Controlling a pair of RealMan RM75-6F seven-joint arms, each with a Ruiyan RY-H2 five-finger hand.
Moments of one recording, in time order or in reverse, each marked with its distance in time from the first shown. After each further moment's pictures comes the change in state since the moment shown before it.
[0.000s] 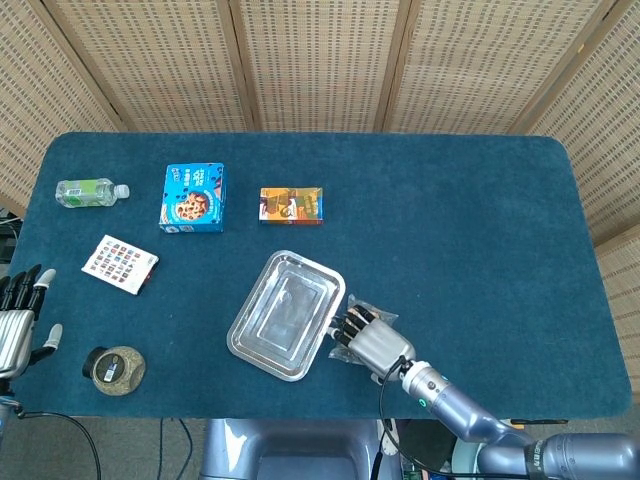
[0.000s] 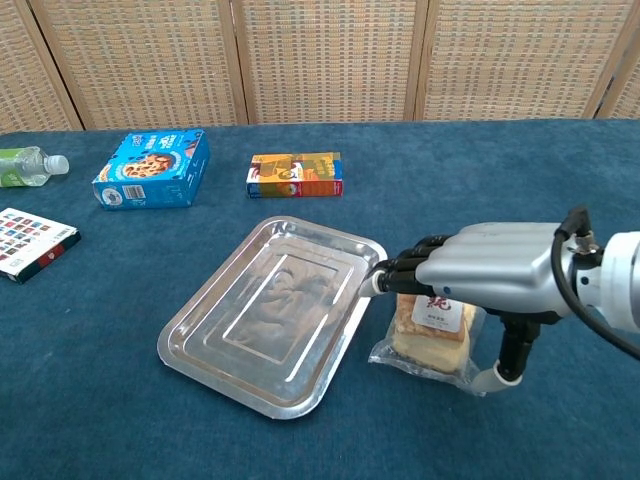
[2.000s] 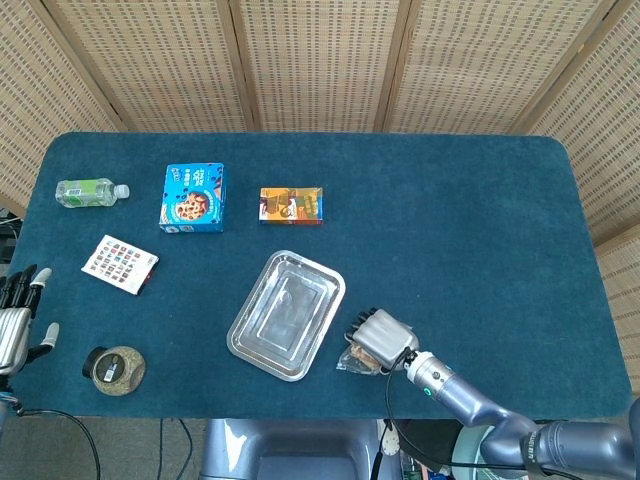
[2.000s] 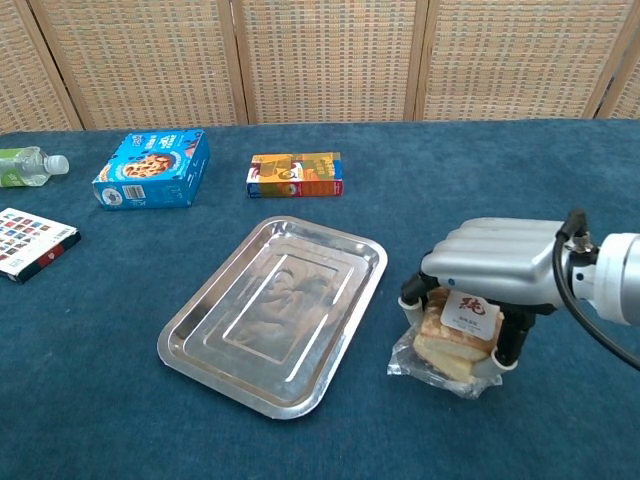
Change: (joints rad) left arm -0.010 -0.009 -0.007 0.026 -0.039 -0.027 -0.011; right arm 0.020 -0.043 -0.056 0.179 -0.215 0.043 0.232
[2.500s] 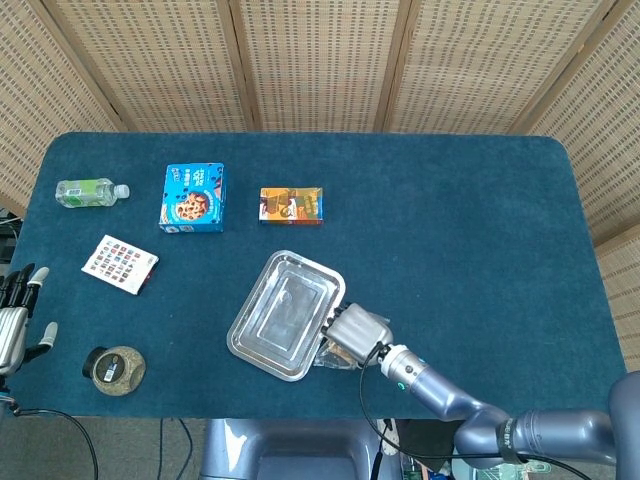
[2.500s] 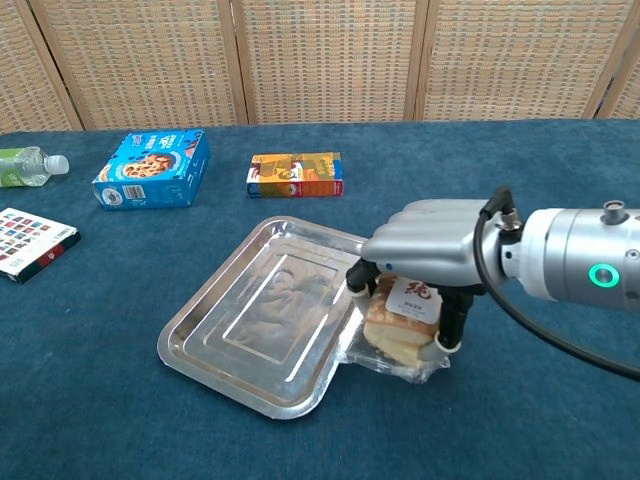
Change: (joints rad) left arm 0.001 0.013 0.000 -0.002 0.006 -0.002 -0.032; right arm 0.107 -0.051 0.066 -0.057 0.182 -0.029 -0.178
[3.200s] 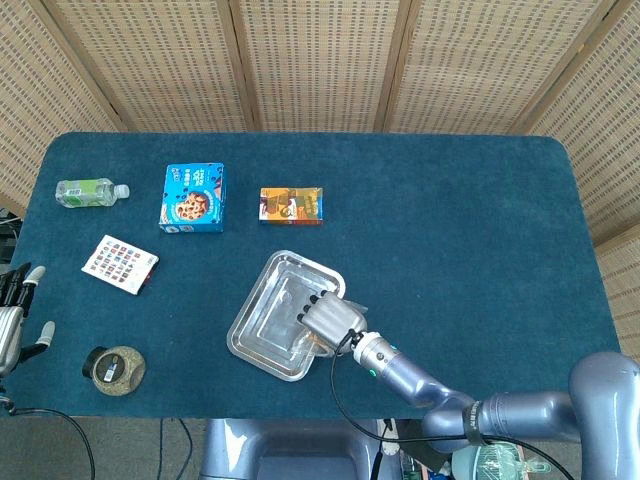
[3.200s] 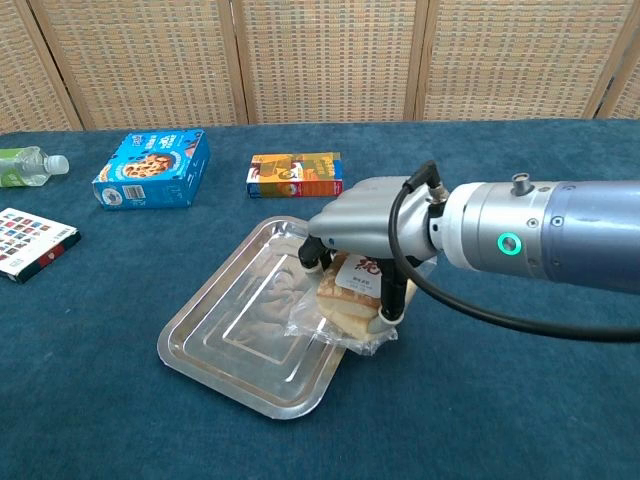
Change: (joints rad) left arm 0.002 0.015 -0.001 -0.001 0.005 -0.002 -0.038; right arm 0.137 -0.075 0.048 0.042 0.187 0.020 -0.094
